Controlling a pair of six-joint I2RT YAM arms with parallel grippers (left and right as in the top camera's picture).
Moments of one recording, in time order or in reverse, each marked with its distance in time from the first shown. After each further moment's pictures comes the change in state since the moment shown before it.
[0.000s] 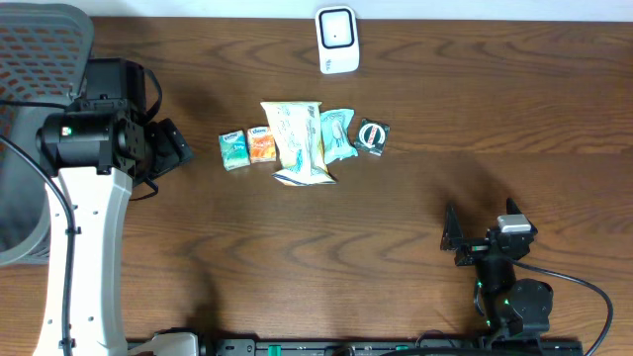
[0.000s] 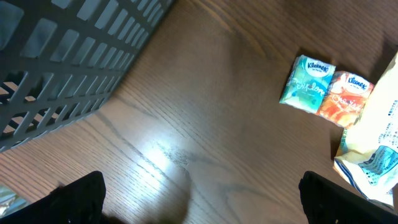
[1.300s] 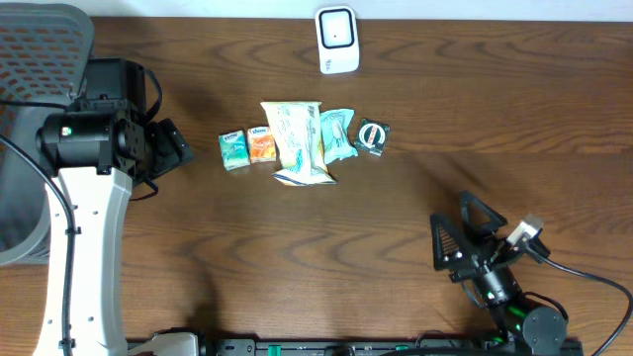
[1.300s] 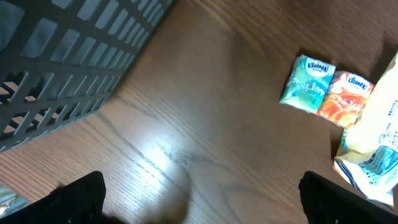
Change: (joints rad) left arm 0.000 0.000 0.000 0.000 0.000 0.000; right arm 0.000 0.000 -0.002 0.391 -0.459 0.809
